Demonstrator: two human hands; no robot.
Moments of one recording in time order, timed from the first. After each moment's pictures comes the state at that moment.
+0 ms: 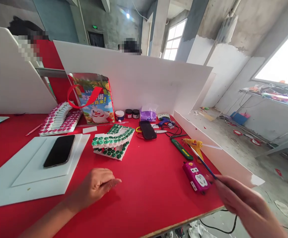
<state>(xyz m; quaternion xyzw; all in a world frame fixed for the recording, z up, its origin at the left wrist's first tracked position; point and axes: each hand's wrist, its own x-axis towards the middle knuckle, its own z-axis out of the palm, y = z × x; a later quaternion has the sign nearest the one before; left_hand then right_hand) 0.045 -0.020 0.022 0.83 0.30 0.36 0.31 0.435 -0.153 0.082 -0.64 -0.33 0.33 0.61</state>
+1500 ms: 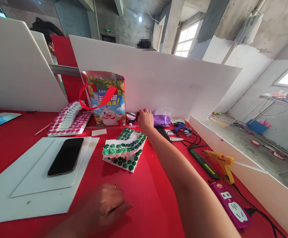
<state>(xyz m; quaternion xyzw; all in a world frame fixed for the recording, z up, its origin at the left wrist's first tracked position) 0.041 -0.006 -0.005 0.87 0.24 0.40 0.16 0.215 0.240 0.058 -0.63 -0.74 -0.04 0.21</state>
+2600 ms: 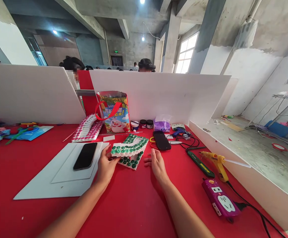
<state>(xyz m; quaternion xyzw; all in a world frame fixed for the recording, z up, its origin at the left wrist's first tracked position) 0.041 0.050 -0.009 0.45 0.57 0.62 0.31 0.247 0.043 0.008 -0.53 -0.40 0.49 0.57</state>
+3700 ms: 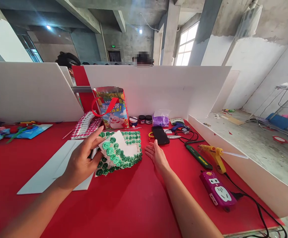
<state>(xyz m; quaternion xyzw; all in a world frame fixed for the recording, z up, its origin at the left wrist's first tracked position) 0.004 0.005 0.102 0.79 0.38 0.48 0.04 0.262 0.062 0.008 -0.48 -0.27 0.63 0.55</state>
